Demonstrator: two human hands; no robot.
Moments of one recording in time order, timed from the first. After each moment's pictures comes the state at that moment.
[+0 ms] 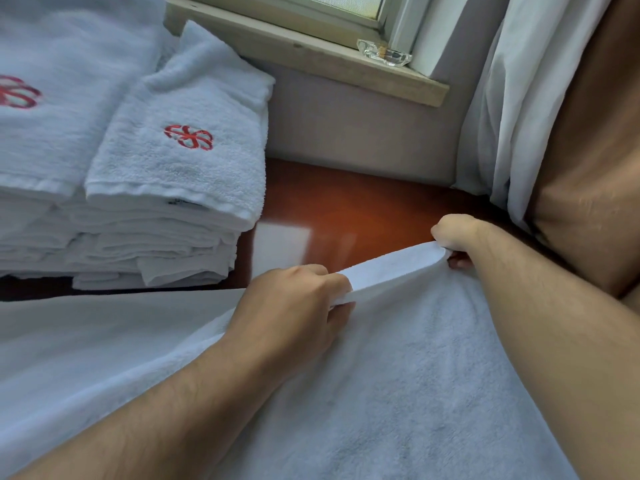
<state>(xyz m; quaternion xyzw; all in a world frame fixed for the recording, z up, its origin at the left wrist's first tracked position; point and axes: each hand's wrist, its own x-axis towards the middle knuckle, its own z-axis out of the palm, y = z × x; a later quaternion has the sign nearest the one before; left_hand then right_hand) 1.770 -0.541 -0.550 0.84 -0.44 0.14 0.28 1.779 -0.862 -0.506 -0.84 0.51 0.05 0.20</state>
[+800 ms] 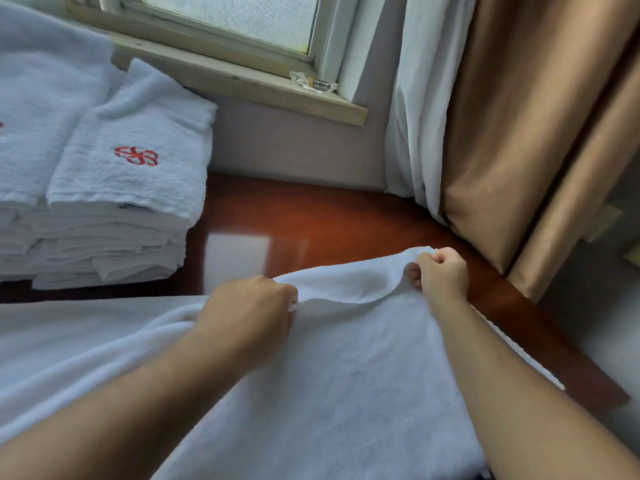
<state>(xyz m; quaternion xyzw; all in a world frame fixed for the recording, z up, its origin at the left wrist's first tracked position) 1.726 -0.547 -0.531 0.89 -0.43 0.10 0.13 1.637 -0.862 -0.546 -0.73 0.45 -0.35 0.38</state>
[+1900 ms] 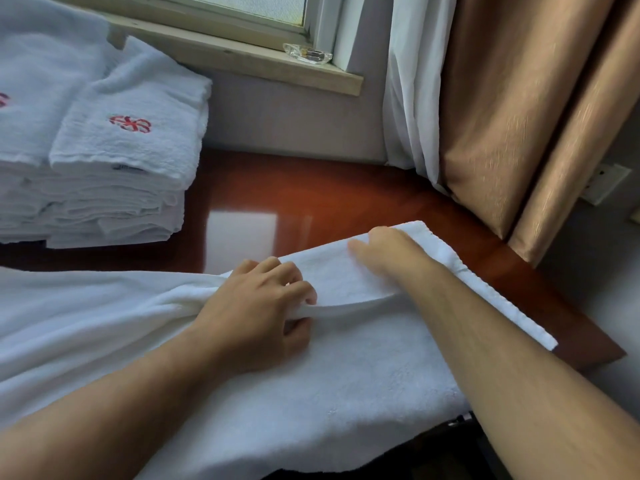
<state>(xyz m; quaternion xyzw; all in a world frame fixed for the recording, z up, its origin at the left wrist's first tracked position) 1.679 -0.534 -0.557 0.81 -0.54 0.12 0.17 1.646 -0.793 -0.526 -0.93 0.36 0.04 0.09</state>
